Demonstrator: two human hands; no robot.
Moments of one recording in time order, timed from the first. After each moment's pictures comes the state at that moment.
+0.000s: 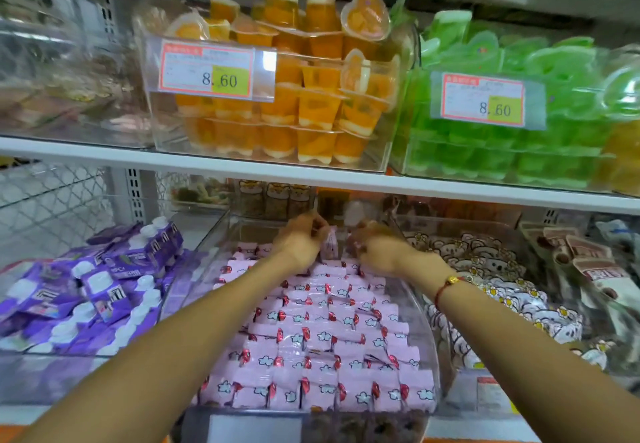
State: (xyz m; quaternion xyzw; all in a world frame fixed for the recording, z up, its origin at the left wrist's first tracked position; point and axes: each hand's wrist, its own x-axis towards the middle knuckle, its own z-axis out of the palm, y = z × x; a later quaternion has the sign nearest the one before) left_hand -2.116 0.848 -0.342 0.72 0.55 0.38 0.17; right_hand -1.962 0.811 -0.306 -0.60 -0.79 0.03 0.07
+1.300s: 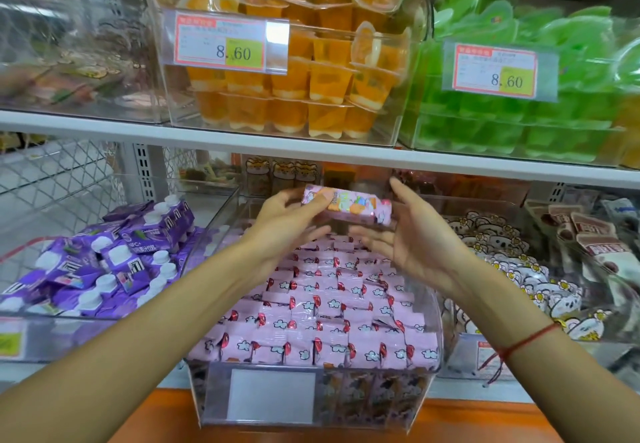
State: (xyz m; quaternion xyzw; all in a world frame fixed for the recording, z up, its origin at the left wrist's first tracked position) left_hand -2.148 0.750 -0.307 0.47 0.37 0.55 0.59; right_hand -1.972 0.729 -0.290 -0.39 -0.45 0.63 0.51
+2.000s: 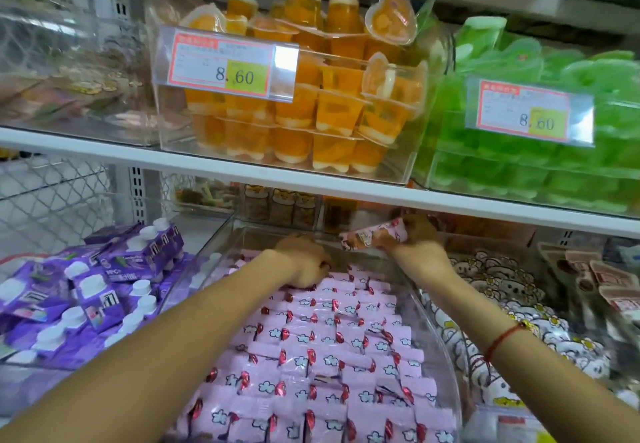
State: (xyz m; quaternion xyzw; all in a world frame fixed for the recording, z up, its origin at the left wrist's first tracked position) left_hand -2.133 0.854 -0.335 0.87 0.50 0.04 0.03; right_hand -1.955 0.795 -0.297 -0.61 -0.62 0.18 0.46
